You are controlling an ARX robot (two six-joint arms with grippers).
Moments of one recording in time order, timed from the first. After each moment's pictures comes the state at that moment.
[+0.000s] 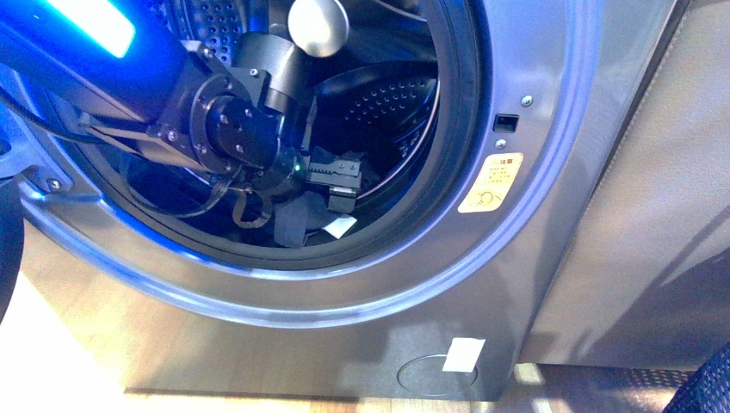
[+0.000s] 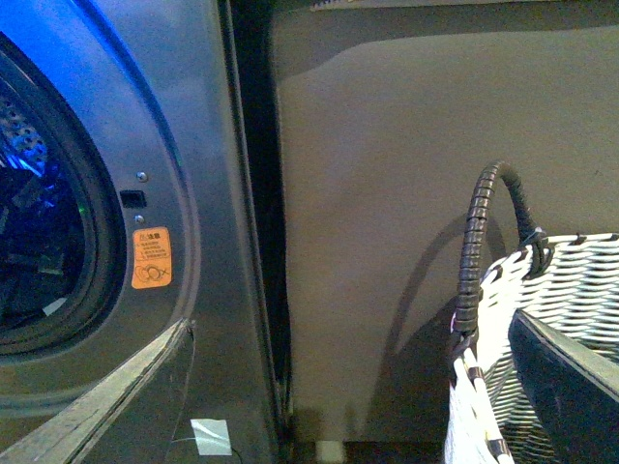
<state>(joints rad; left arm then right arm) -0.32 2.31 1.48 0.21 -0.24 0.01 0.00 0.00 0.01 0.00 0.00 0.00</state>
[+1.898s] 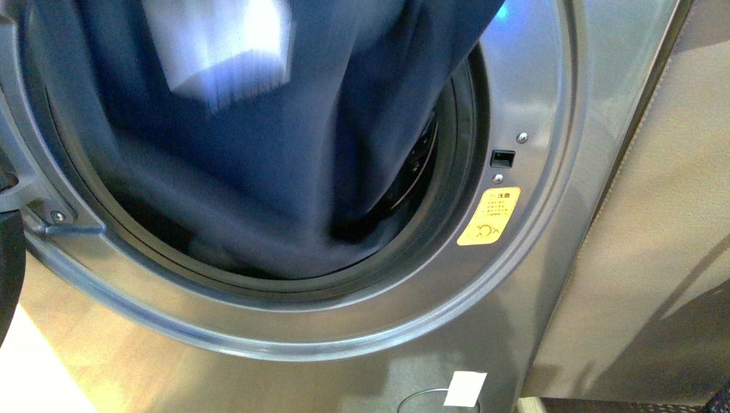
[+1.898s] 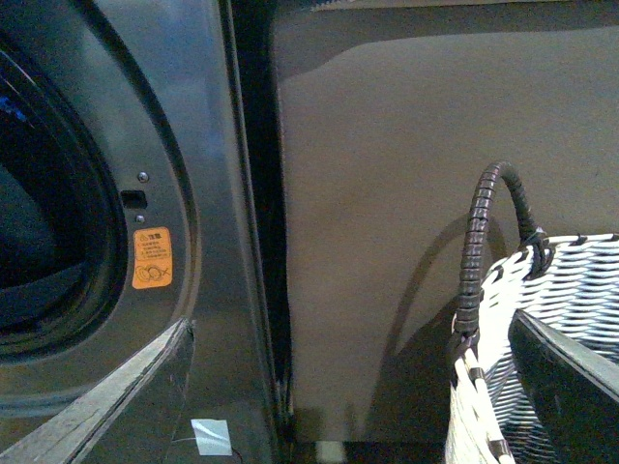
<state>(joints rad) -0.40 1.07 0.80 0.41 0.44 0.08 0.00 0.00 0.01 0.00 0.00 0.00</state>
